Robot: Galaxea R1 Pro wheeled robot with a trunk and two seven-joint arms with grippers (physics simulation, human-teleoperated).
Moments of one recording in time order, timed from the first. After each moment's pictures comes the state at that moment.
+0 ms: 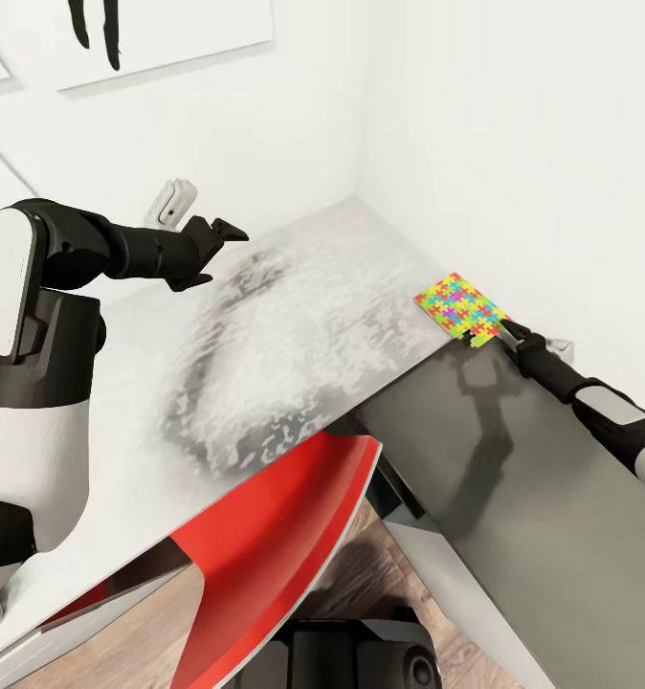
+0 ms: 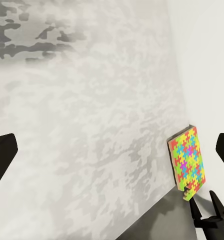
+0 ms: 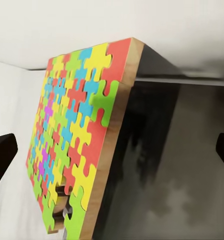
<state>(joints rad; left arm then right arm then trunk) -1.30 0.16 -0.19 -1.58 1.84 0.79 1.21 -1.25 -0.53 0.88 -0.34 -1.97 0.20 0.57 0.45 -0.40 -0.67</state>
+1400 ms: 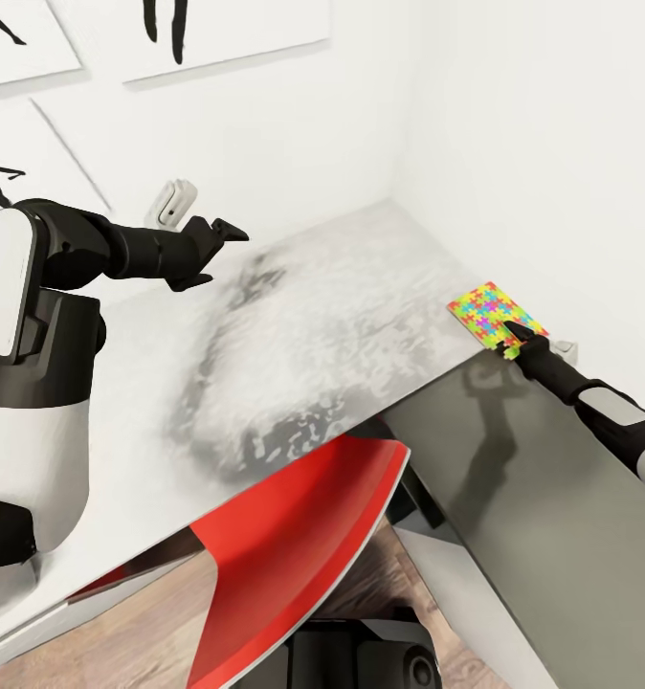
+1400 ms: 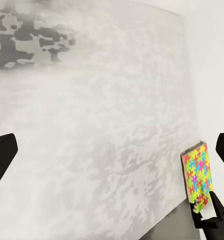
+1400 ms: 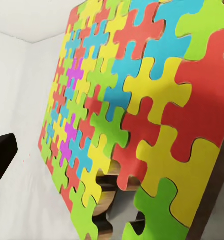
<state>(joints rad) -1.30 0.16 -0.19 -1.58 1.84 0.79 1.21 -1.25 -0.53 0.88 -0.33 -1.97 0.20 0.57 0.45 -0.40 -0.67</state>
